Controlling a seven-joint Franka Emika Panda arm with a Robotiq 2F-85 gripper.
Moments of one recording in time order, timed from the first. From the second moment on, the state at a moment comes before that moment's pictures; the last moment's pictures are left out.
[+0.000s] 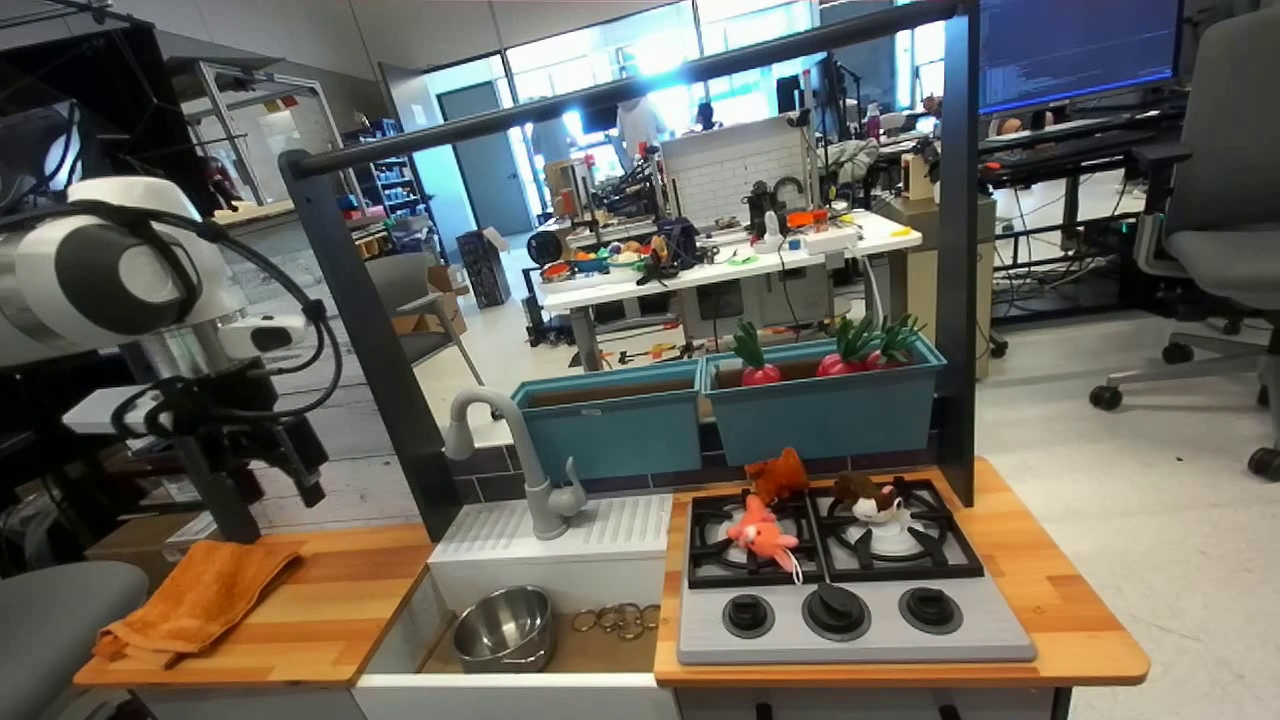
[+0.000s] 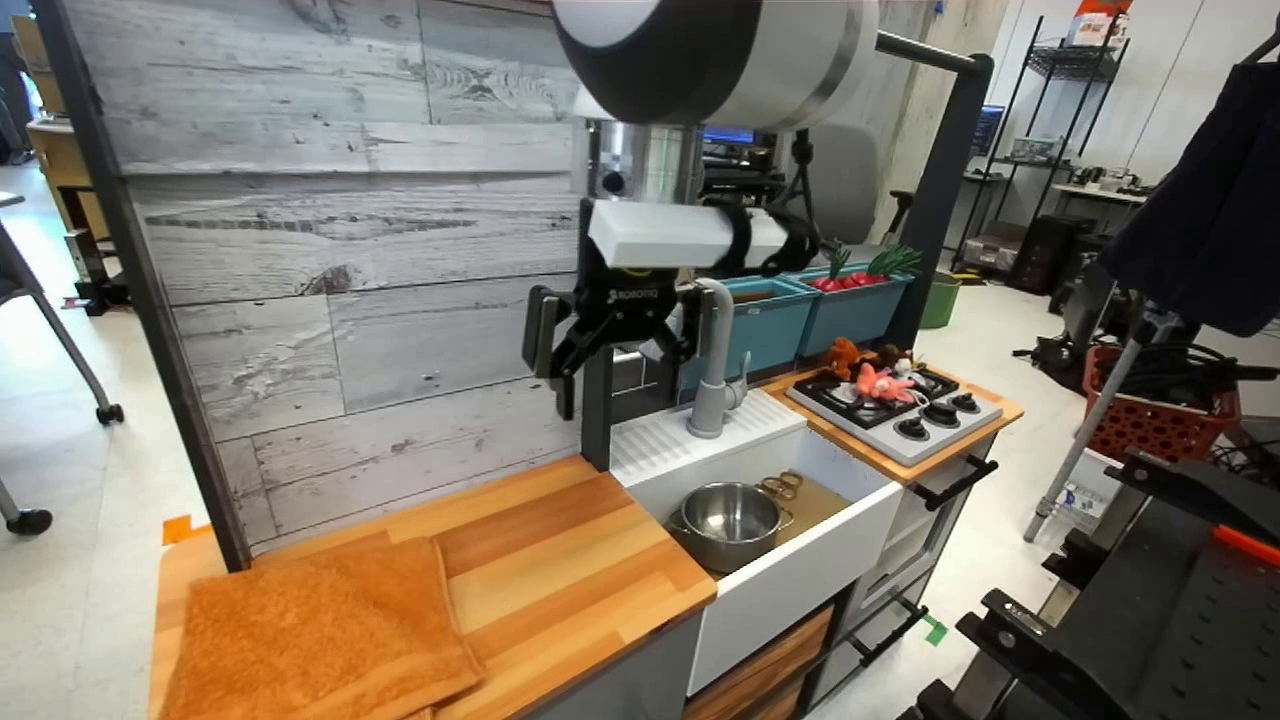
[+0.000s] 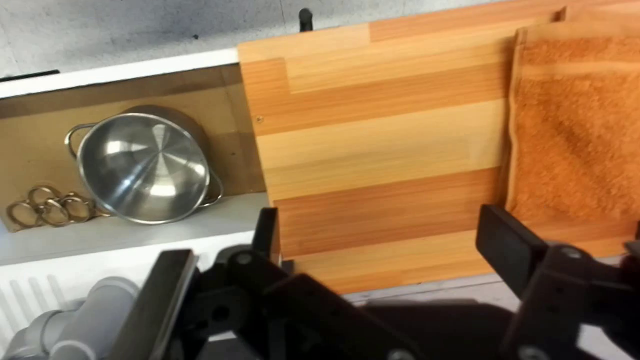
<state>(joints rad) 0.31 0.79 -0.02 -1.71 0.04 2.49 0.36</state>
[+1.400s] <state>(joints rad) -0.03 0.90 -0.25 -1.54 0.07 2.53 0.43</state>
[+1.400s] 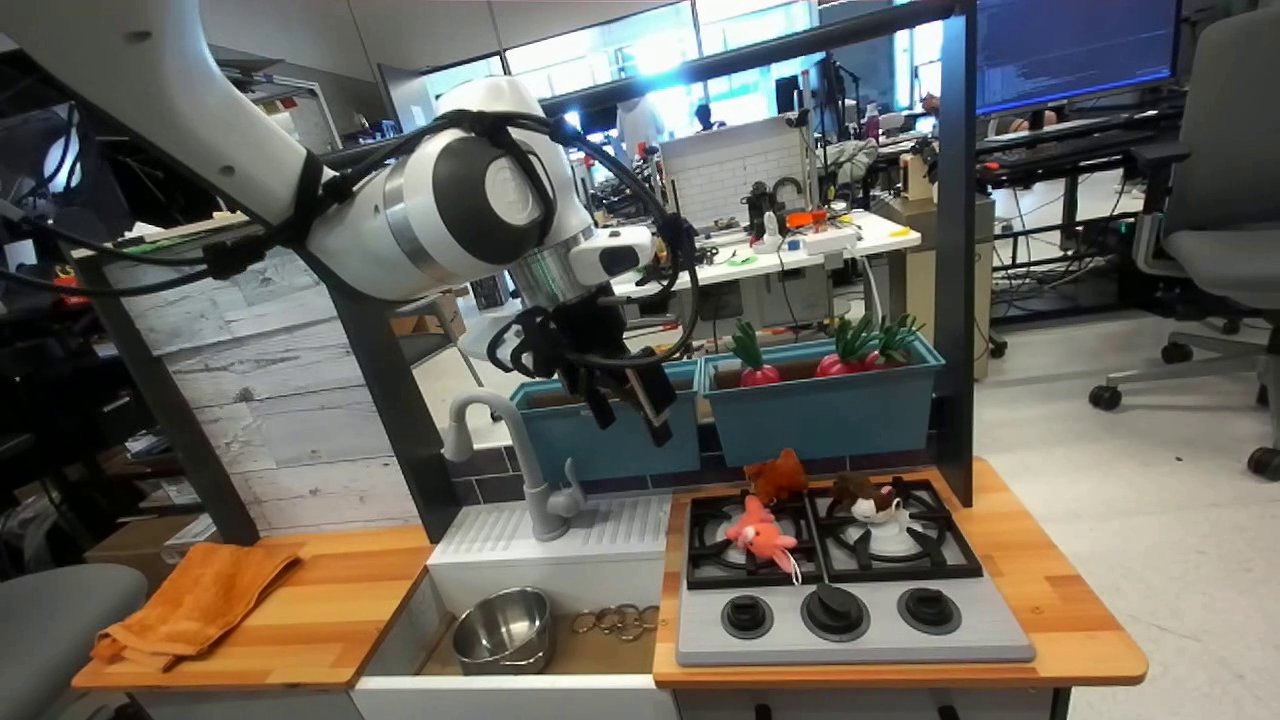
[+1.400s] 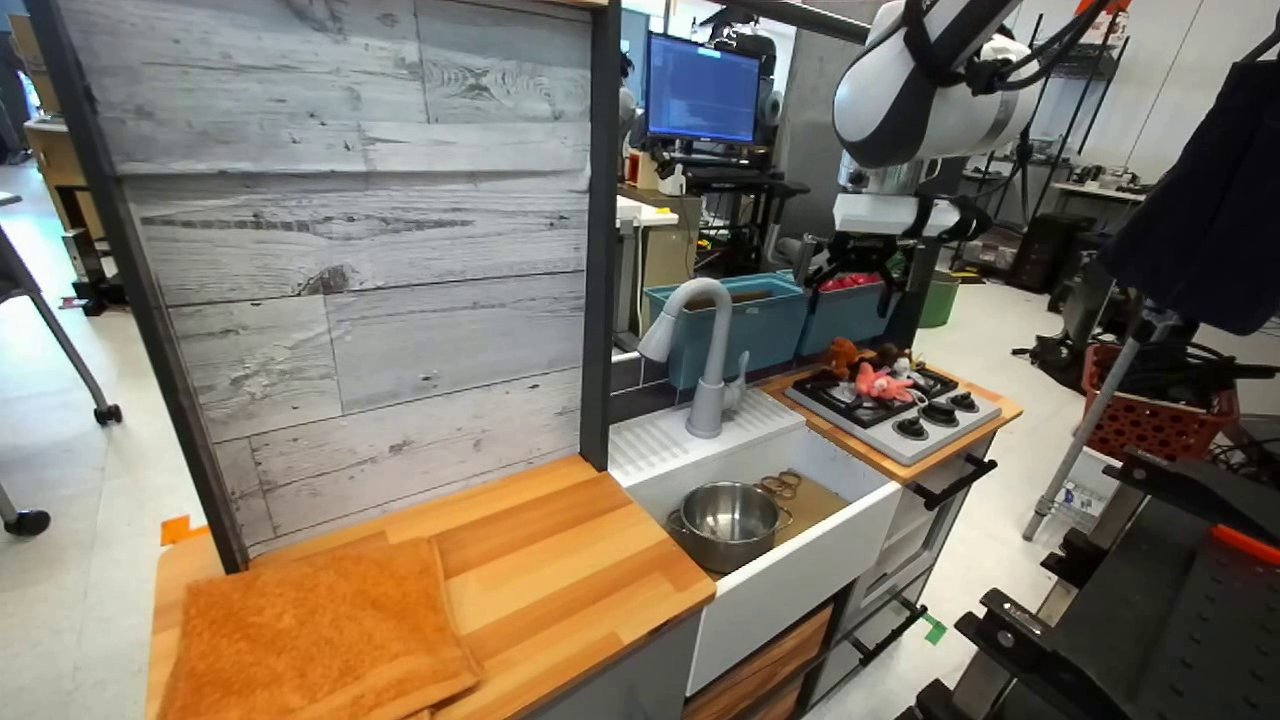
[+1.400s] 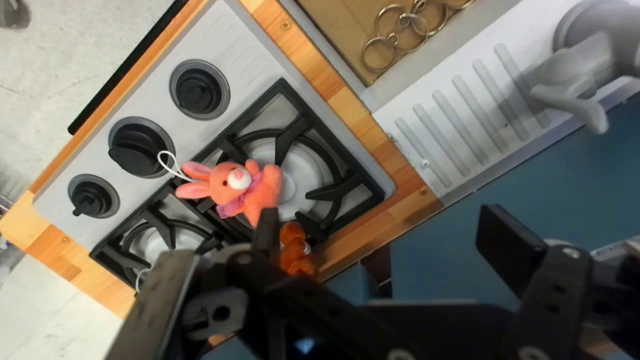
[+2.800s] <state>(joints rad) -0.17 0.92 -0.17 -1.32 0.08 1.98 0.31</state>
